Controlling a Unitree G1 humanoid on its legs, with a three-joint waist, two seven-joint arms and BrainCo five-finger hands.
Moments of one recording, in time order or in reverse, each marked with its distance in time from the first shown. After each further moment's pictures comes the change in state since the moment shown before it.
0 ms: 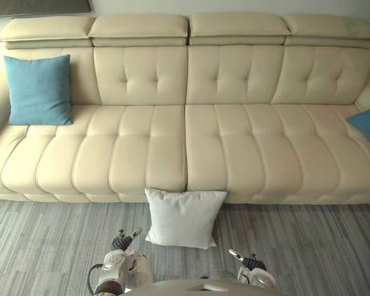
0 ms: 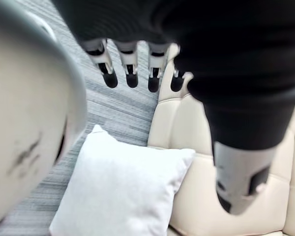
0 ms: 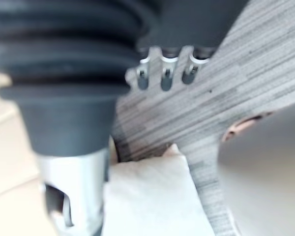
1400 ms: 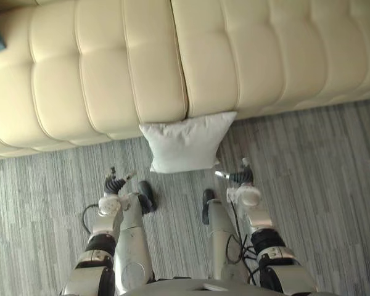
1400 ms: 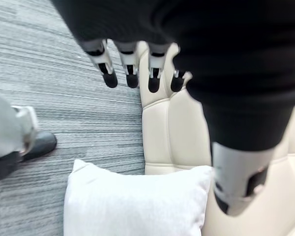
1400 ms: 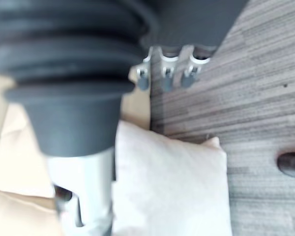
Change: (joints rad) left arm -0.311 0.185 -0.191 -0.250 -0.188 -0.045 0.120; right arm -0.448 -0.115 0.238 -0.346 -0.155 -0.008 -0.156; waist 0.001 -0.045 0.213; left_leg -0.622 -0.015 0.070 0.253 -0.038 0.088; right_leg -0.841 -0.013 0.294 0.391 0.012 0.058
